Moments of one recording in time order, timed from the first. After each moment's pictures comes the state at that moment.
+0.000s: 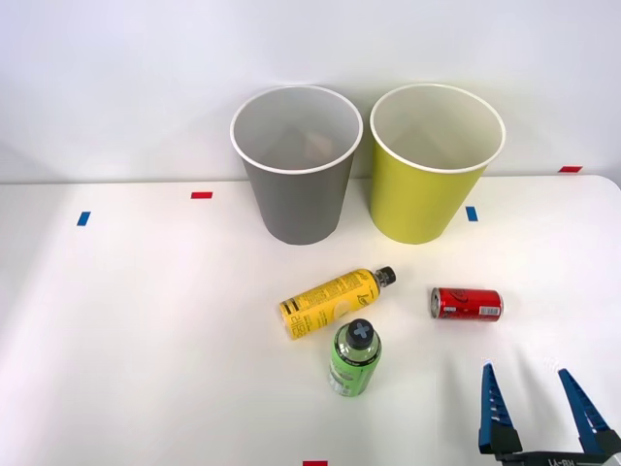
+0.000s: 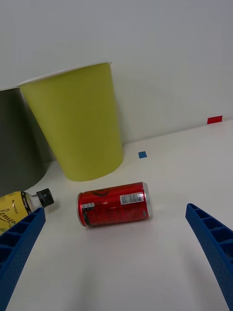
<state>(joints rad) 0.81 -0.17 0.14 -1.82 0.01 -0.70 1.22</state>
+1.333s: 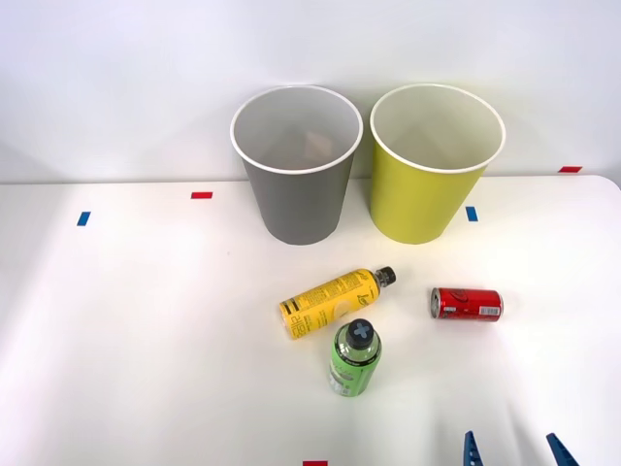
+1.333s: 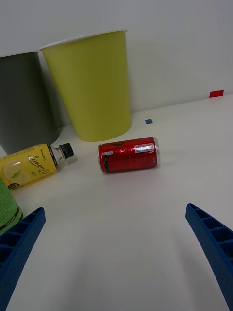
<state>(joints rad) 0.99 -0.17 0.24 -1.82 0.04 -0.77 1.31</state>
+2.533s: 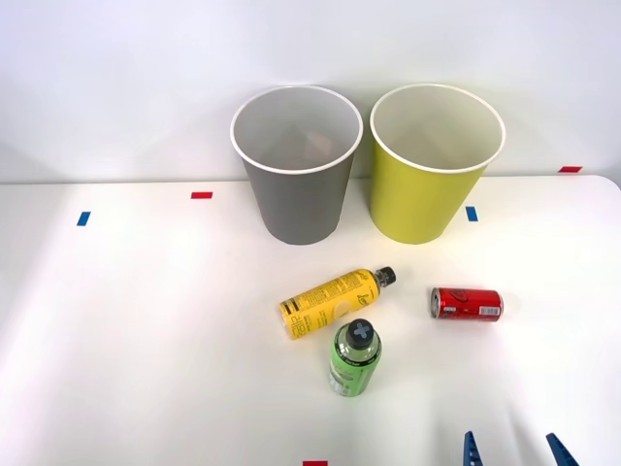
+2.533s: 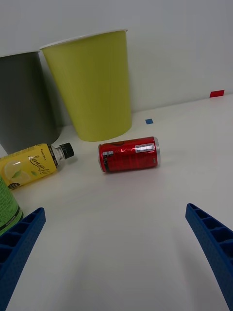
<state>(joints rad) 0.99 -0.17 0.24 -1.82 0.04 -0.77 1.31</state>
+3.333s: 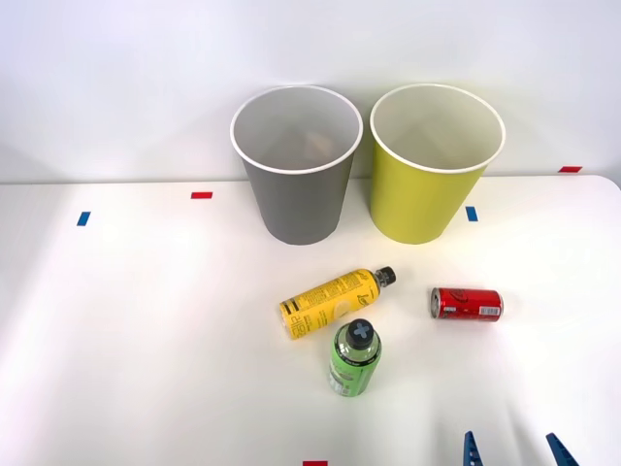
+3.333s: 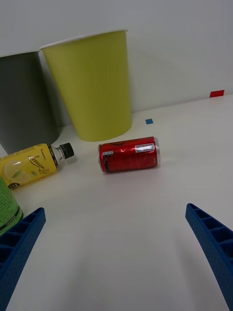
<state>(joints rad) 0.99 -0.17 0.24 -1.82 0.04 -0.77 1.31</state>
